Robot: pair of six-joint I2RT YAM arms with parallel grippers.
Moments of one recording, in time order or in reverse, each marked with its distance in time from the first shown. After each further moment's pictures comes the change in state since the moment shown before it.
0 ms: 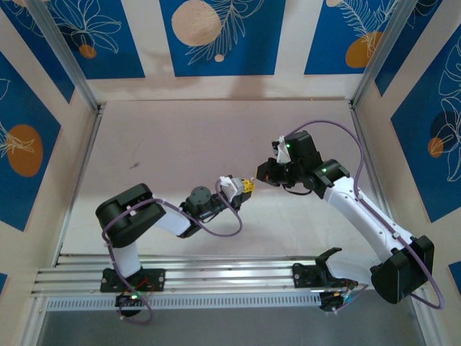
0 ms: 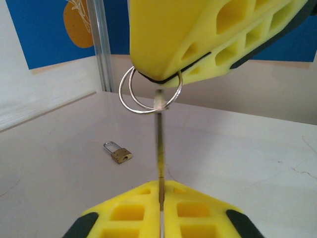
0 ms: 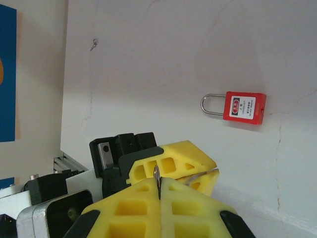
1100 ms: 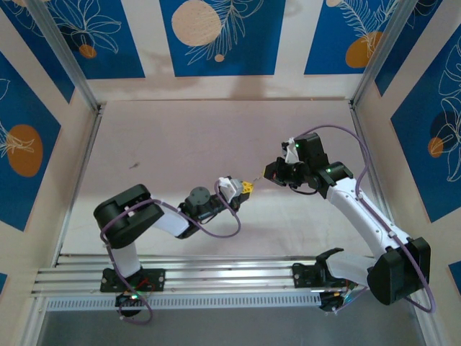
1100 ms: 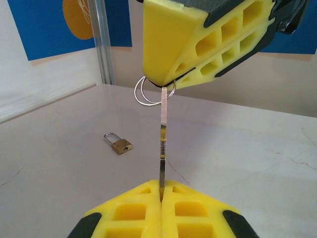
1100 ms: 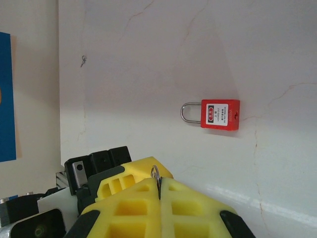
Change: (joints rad) left arm 0.007 -0.020 -0.020 -0.033 0.002 0.000; right arm -0.117 -0.005 -0.080 0.052 -0.058 -0.004
